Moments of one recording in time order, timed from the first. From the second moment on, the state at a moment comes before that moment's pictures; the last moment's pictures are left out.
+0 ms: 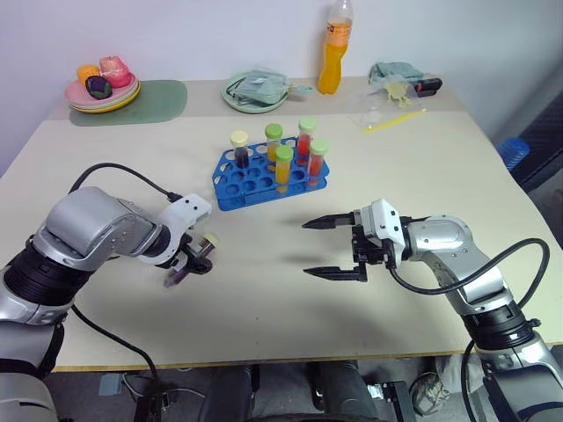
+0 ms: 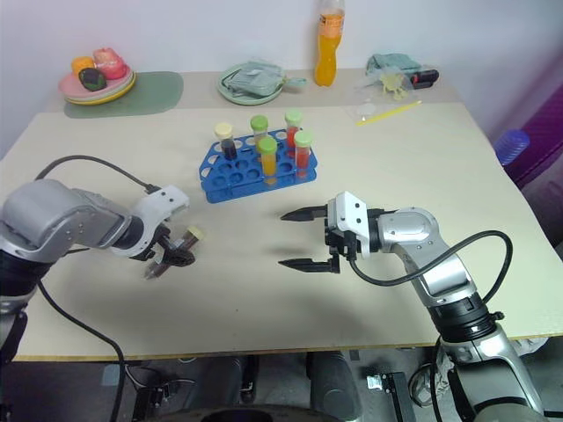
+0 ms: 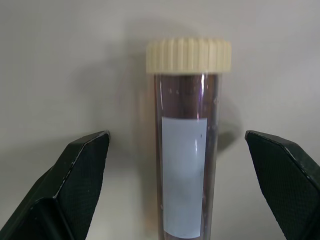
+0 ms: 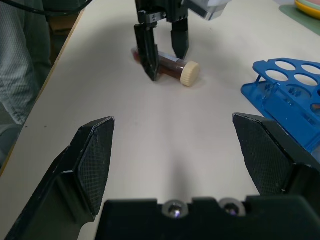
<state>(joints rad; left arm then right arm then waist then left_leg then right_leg) -0.78 0.95 -0.39 -0.26 -0.73 1.61 -0.45 -0.41 -0.63 0.19 -0.16 0.35 0.19 1.19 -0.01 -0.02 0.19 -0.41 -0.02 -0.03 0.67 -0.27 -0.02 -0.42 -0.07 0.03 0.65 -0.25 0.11</state>
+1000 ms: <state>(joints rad) -0.45 0.25 -0.08 -0.20 -0.16 0.31 -0.08 -0.39 -0.31 0.11 -0.07 0.33 0.28 0.73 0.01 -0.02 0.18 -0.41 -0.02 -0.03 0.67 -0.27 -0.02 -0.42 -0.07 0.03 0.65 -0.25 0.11</state>
